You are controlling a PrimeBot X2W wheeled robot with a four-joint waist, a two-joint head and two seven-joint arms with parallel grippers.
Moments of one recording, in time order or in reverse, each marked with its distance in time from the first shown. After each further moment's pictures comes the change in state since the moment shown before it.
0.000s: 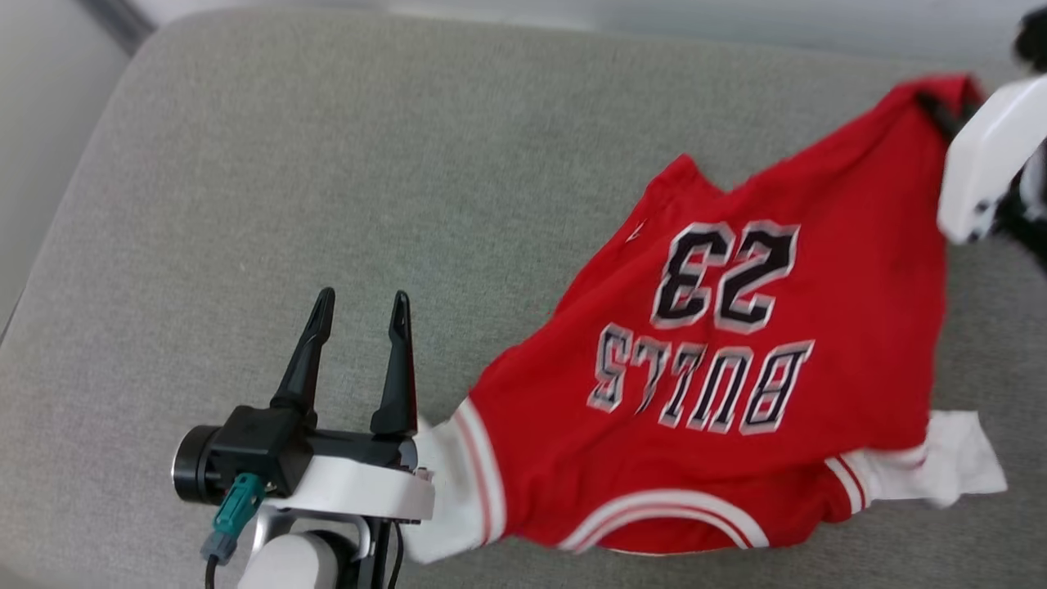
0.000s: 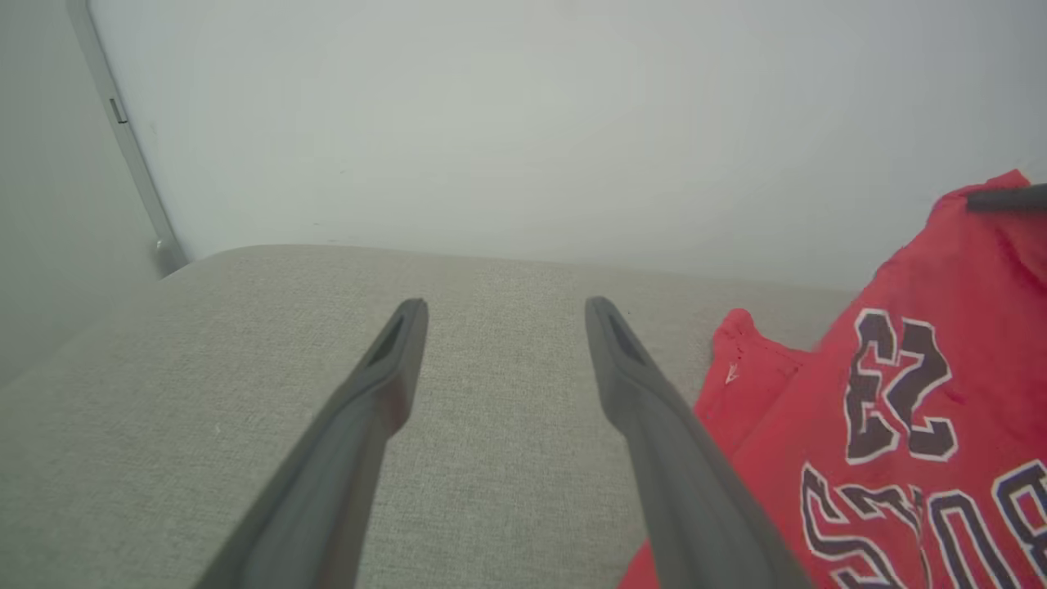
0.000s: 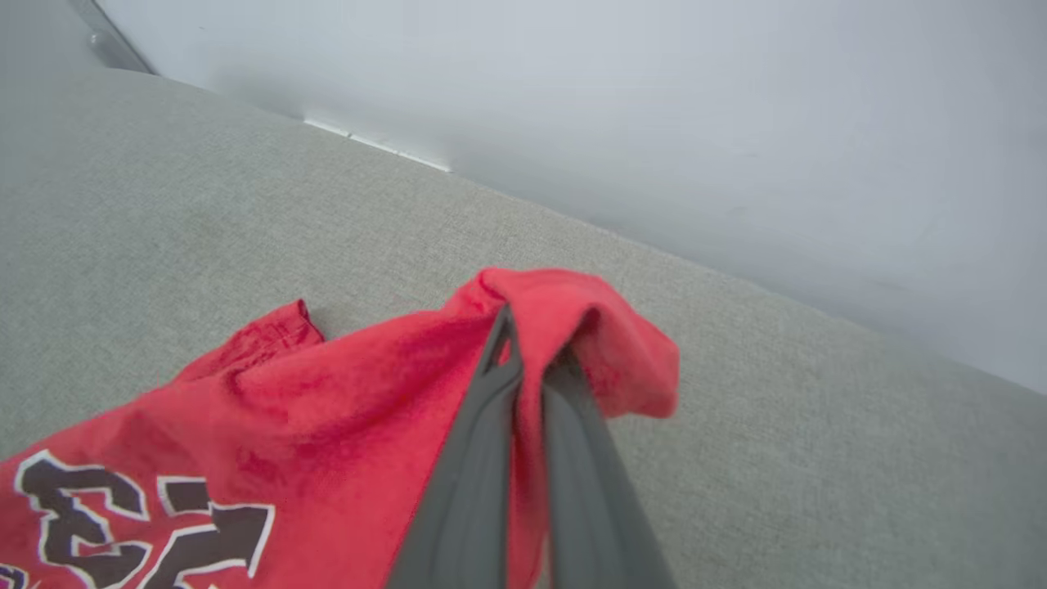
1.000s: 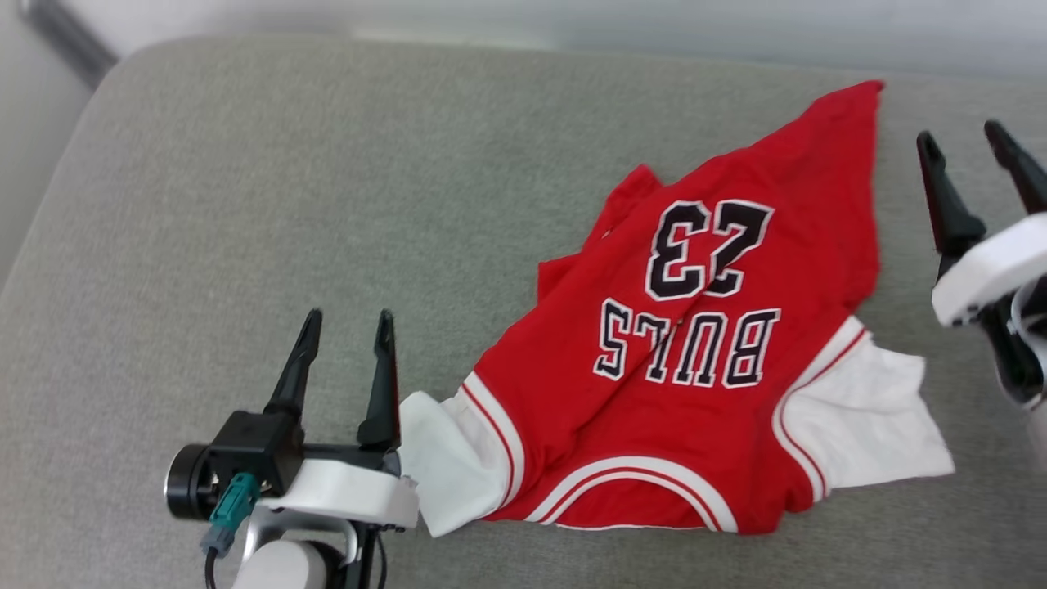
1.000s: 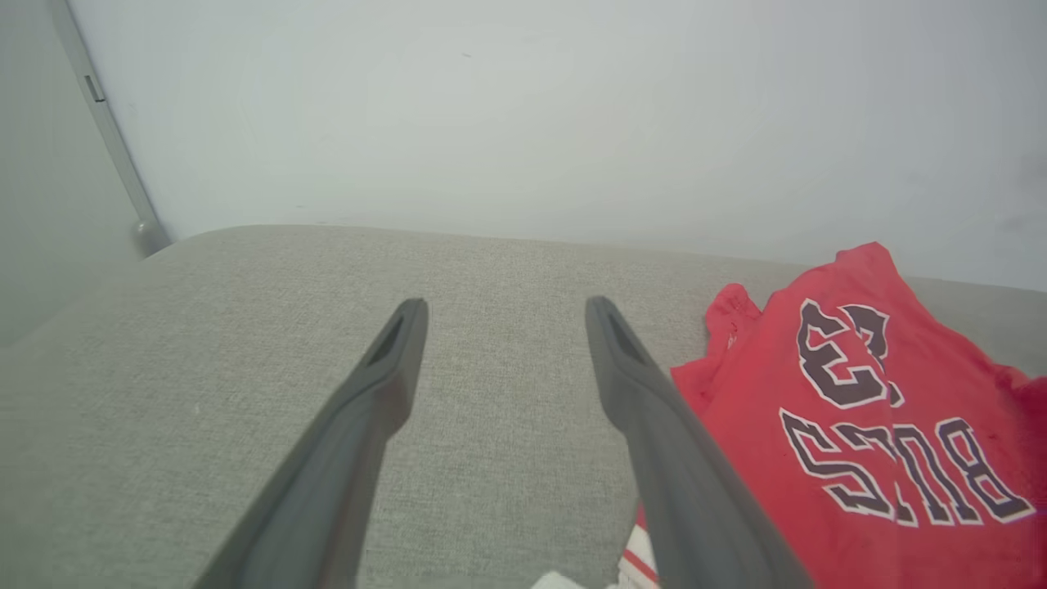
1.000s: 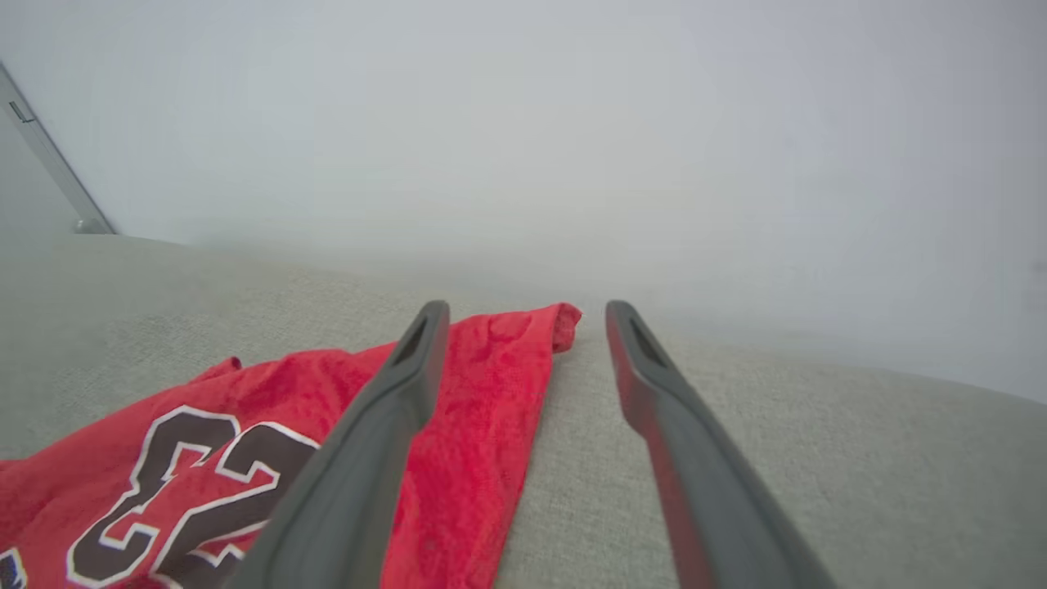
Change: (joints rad) left arm -0.009 -0.030 0.043 0.090 0.024 -0.031 -0.003; right arm 0.083 -0.008 0.046 0.274 0.033 0.000 -0.761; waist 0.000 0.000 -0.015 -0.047
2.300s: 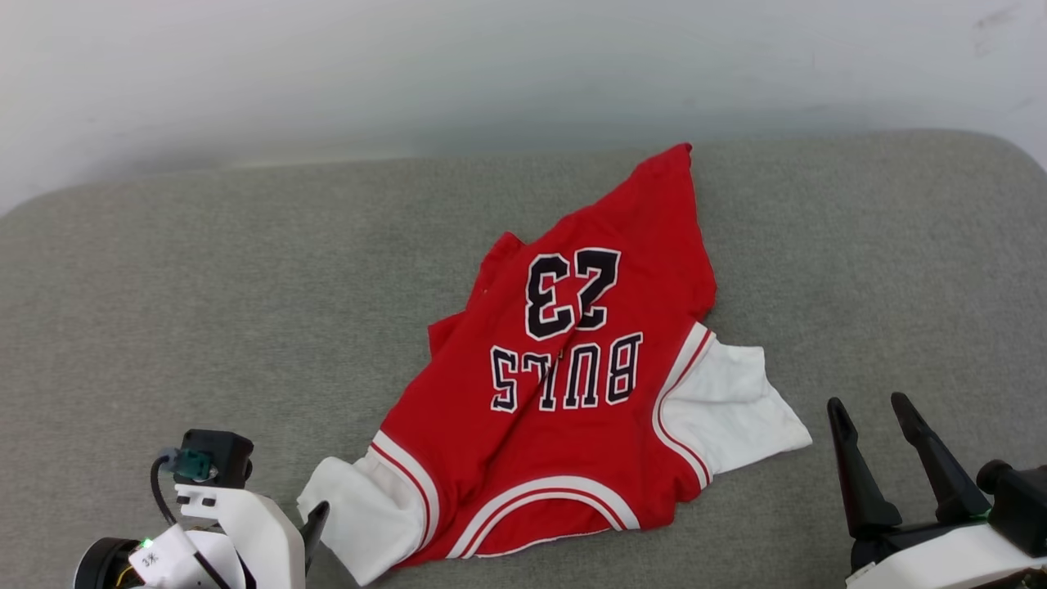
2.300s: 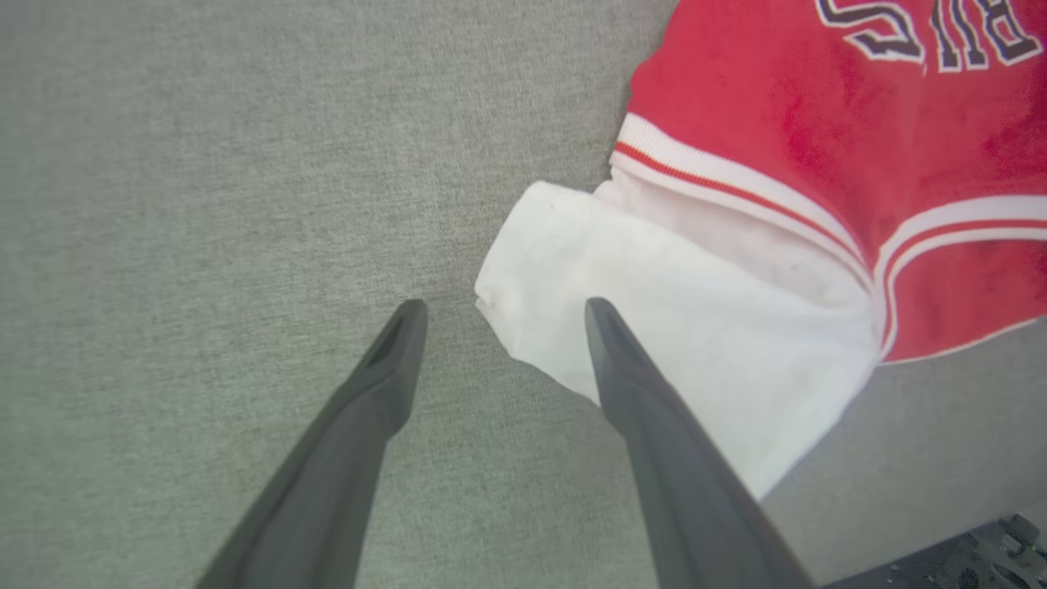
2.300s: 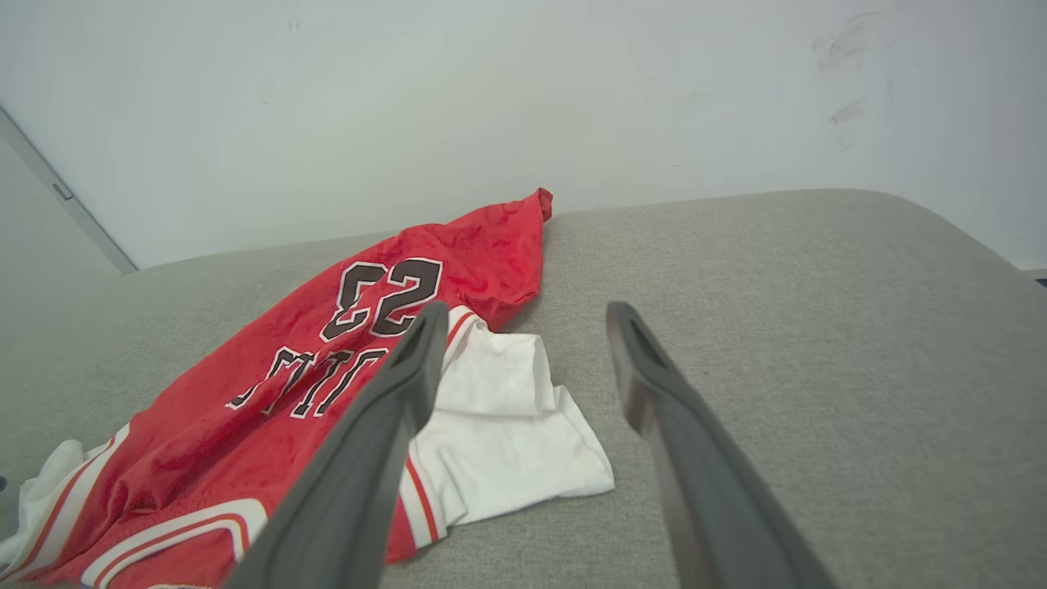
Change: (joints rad) left arm 0.144 0.310 0.031 -0.047 -0.250 -0.062 0.781; right arm 0.886 0.346 -0.303 -0.907 -0.207 0.000 0.242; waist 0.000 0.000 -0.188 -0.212
